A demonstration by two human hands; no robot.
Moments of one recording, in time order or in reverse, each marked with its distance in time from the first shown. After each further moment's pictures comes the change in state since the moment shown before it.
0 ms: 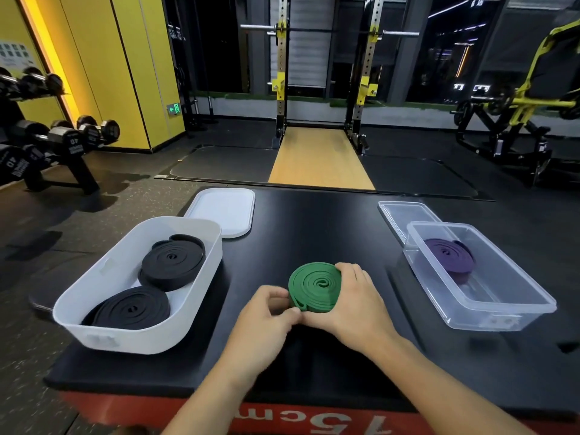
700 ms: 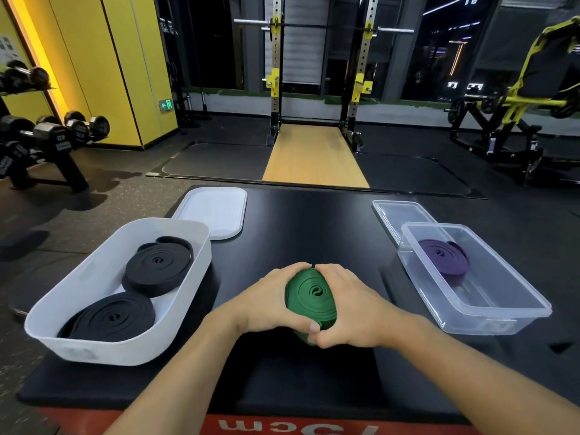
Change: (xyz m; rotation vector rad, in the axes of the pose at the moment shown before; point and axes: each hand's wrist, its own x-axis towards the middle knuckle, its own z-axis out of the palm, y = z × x) left_hand 0.068 0.030 -0.006 0.499 -0.498 0.342; right_hand 0.021 0.013 -0.032 -0.039 -0.427 -0.243
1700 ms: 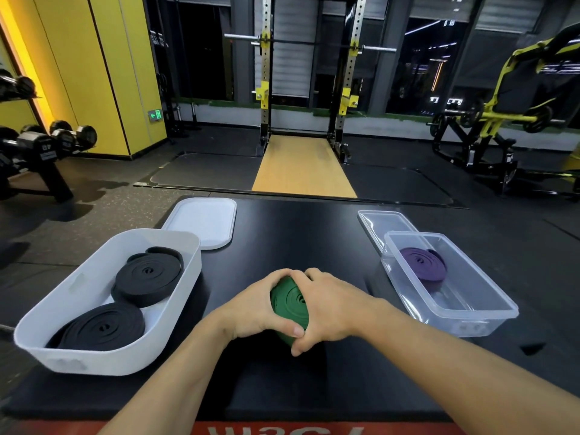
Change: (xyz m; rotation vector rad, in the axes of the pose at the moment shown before) left_hand 0.004 -0.011 0.003 -0.148 0.005 -0.007; right_hand 0.016 -0.026 -0.014 -0.373 -0.144 0.035
